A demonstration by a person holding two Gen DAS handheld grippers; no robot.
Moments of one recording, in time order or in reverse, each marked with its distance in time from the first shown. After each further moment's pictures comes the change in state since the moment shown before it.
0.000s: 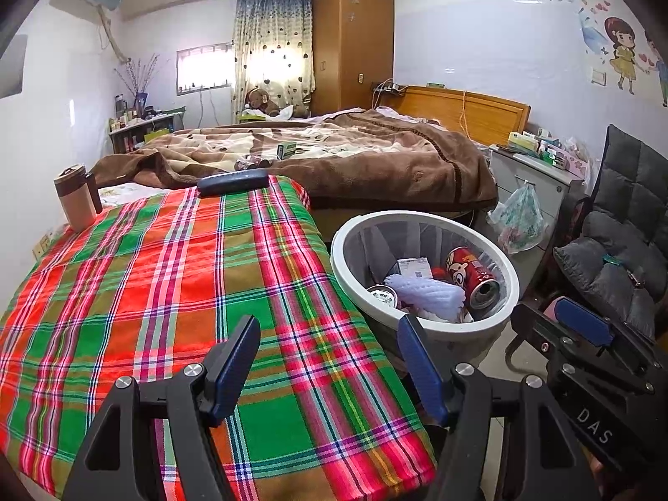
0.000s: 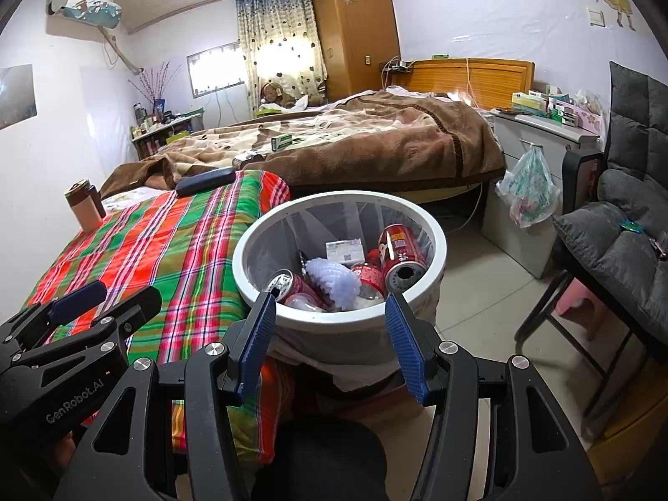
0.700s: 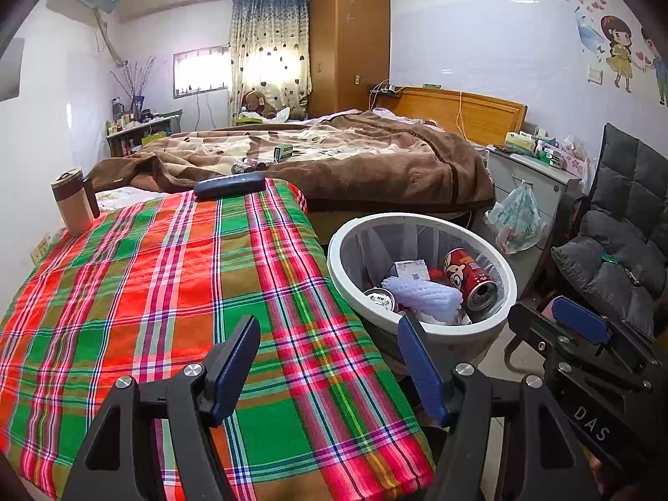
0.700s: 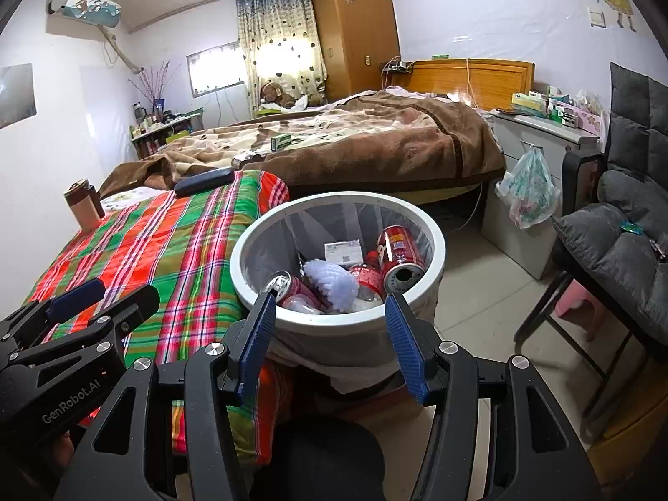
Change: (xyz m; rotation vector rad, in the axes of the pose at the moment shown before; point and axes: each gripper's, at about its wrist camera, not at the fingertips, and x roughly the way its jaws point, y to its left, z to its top) left arm 0.003 0.000 0.000 0.015 -0.008 -0.012; right arm -0.001 0.000 0.000 0.001 -0.001 0.000
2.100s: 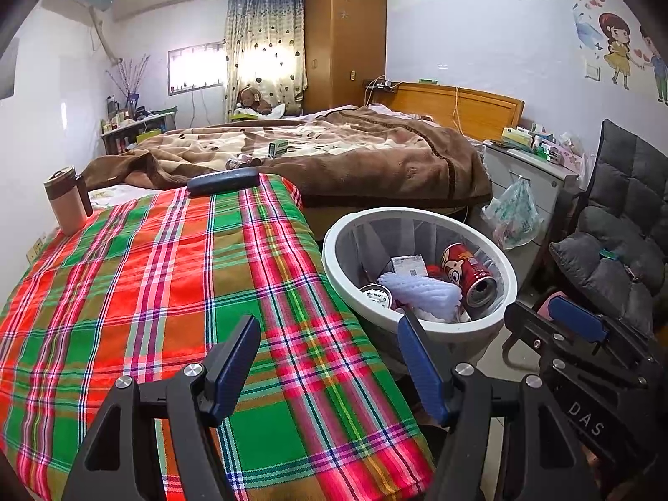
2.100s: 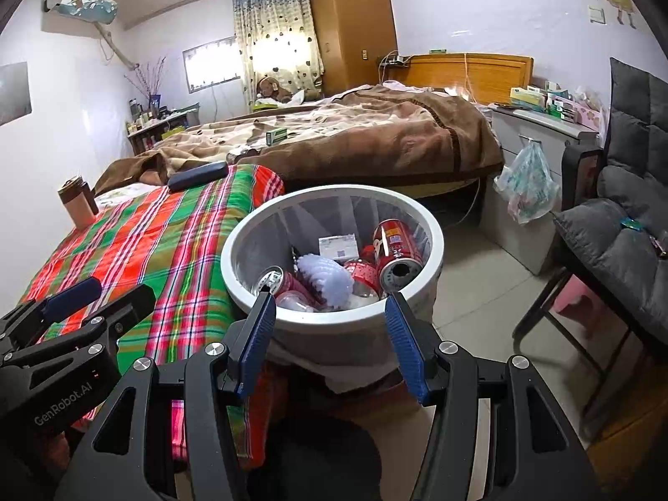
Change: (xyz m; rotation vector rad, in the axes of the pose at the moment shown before) left arm 0.008 -0.003 0.001 0.005 0.015 -0.008; right arm 0.007 -0.004 -0.002 -0.003 0.016 -0.011
